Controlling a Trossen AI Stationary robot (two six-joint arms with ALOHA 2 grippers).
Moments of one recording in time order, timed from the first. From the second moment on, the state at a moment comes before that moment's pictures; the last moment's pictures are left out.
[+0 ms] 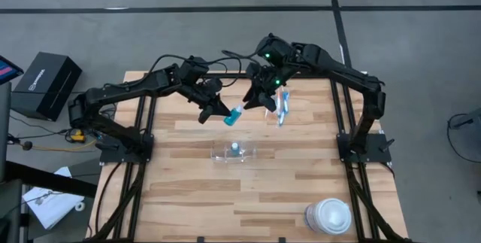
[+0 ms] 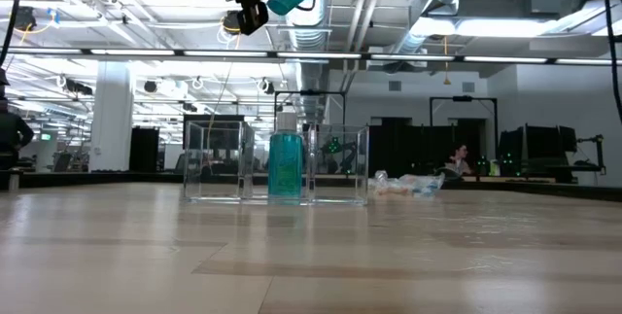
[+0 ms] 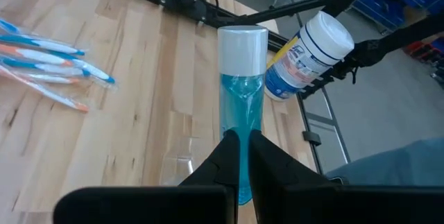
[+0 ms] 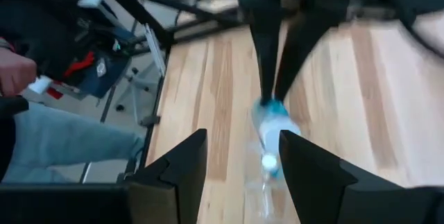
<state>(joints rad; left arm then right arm) 0.37 1.38 1.25 -0.50 0.60 -0.15 -0.31 1.79 2.06 -1.07 -0.61 0.03</state>
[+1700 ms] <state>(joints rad) 0.37 1.31 1.26 -0.48 0.58 -0.18 -0.32 1.82 2.06 -0.96 -0.65 0.07</state>
